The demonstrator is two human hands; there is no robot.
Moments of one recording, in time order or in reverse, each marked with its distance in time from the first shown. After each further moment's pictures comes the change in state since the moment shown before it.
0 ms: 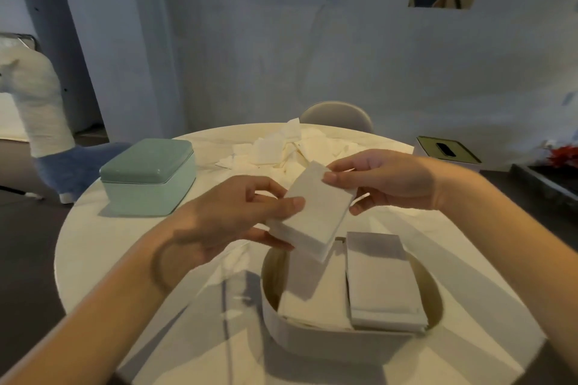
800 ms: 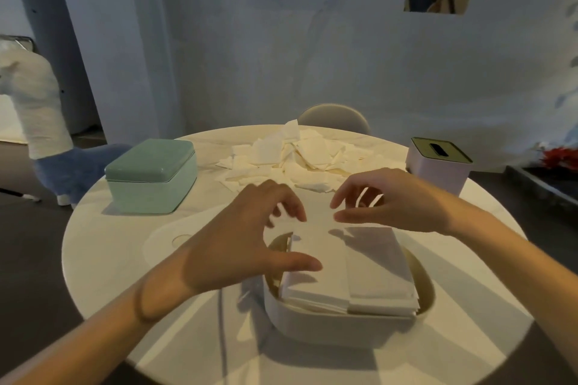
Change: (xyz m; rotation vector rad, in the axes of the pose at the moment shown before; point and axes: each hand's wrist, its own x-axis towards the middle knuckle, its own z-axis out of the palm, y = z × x) left_hand -0.019 -0.028 0.009 0.772 0.039 0.406; right_hand -0.032 0.018 0.020 -0.666 0.233 -0.185
